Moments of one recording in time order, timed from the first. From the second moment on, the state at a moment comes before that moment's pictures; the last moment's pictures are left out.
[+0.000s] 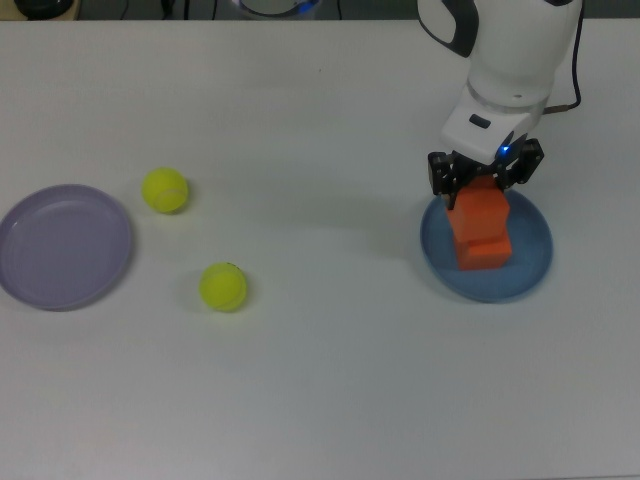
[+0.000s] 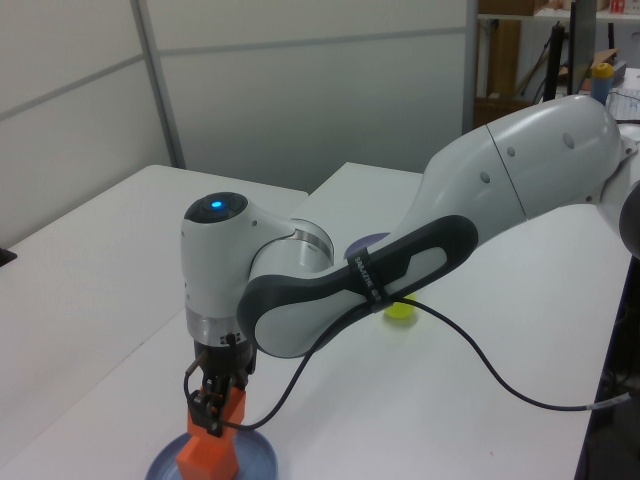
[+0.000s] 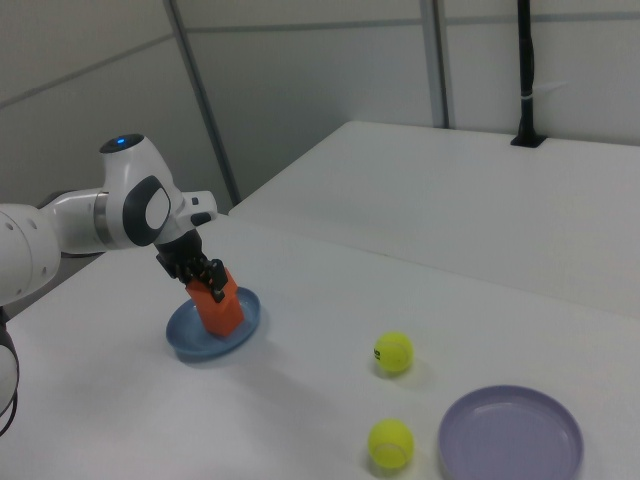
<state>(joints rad) 0.46 0.44 0.21 -1.55 -0.13 2.13 0.38</state>
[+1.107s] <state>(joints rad) 0.49 0.50 0.21 -1.49 -0.13 2.18 0.39</state>
